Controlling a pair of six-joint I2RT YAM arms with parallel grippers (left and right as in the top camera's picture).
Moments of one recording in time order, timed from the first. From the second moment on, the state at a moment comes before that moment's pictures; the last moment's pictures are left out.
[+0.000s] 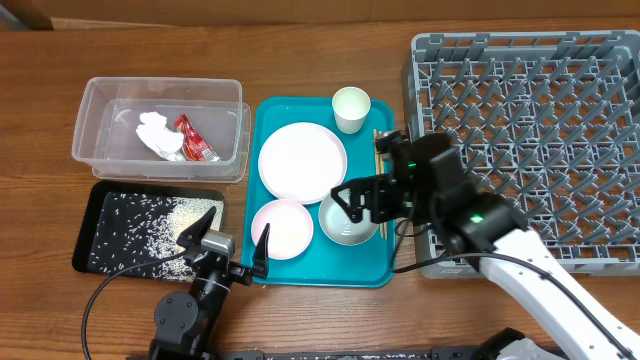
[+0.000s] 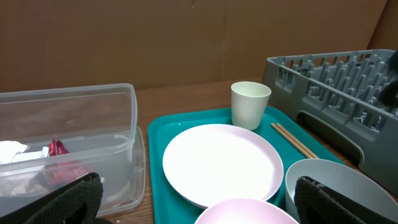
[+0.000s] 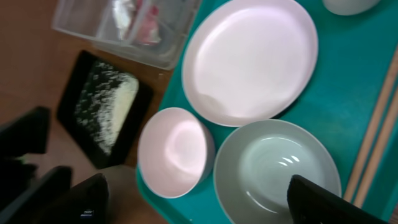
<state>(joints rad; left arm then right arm) -0.21 0.02 0.01 -0.07 0.11 -0.03 0.55 1.29 0.95 -0.46 -0.33 0.47</state>
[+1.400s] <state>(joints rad) -0.21 0.02 0.01 -0.07 0.11 -0.03 0.47 1.90 1.09 -0.31 0.02 0.51</state>
